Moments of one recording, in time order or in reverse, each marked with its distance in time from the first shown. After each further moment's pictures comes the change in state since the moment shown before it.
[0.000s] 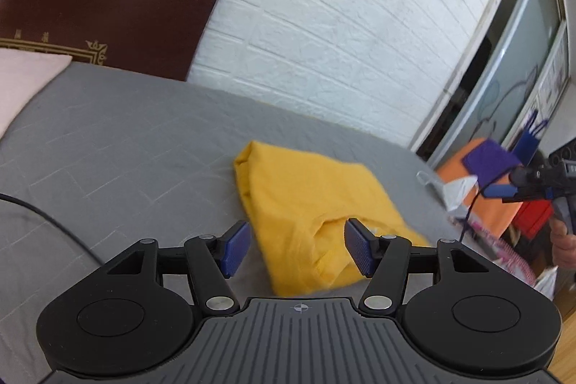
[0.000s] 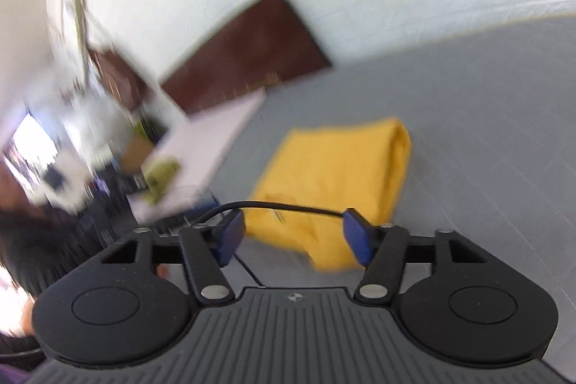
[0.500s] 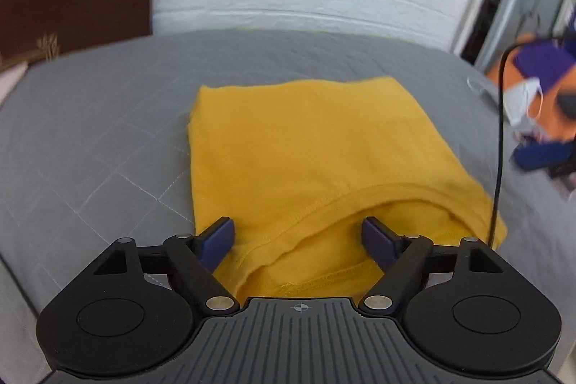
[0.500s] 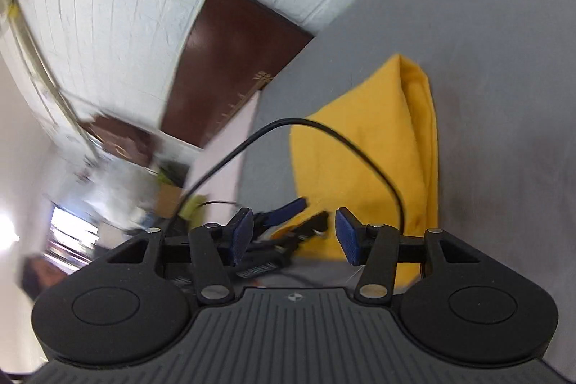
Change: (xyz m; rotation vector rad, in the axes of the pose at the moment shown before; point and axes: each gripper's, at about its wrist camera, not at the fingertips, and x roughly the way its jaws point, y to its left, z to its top) left arm 0.117 -0.054 -0.022 0.254 0.279 0.233; right arm 0.074 -0.066 -0.024 0.436 0.092 0.133
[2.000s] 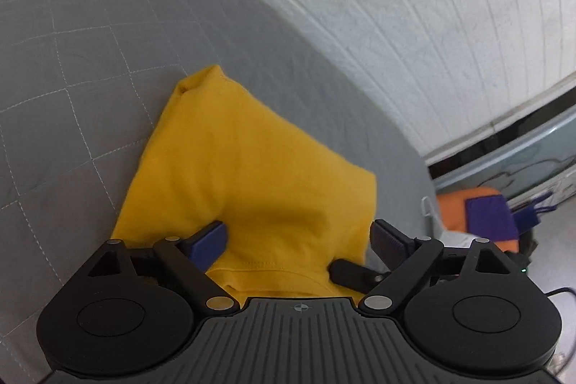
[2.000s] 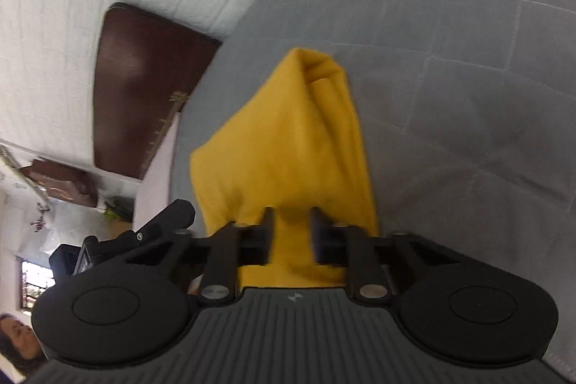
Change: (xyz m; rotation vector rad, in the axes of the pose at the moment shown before) left arm 0.047 0.064 0.032 -0.702 -0.021 -0.354; right arm 0.064 -0.041 0.014 0.070 -0.071 -0.277
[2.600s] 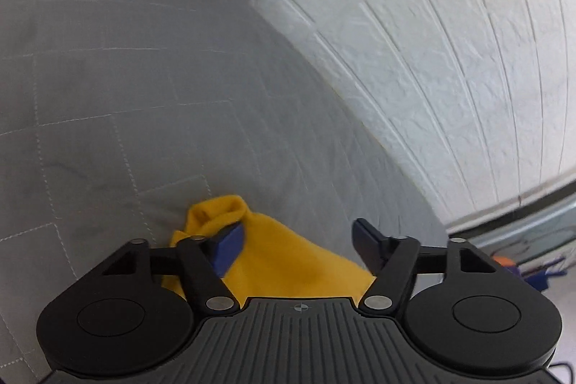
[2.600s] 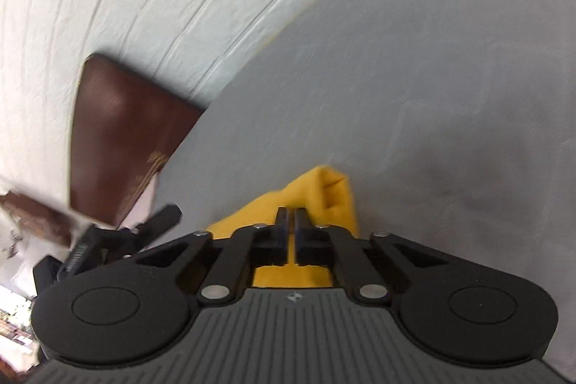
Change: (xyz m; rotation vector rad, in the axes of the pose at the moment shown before) left arm 0.027 0.022 0.078 -0.154 -0.107 0.072; right arm 0.010 0.007 0.047 -0.038 -0.182 -0.058
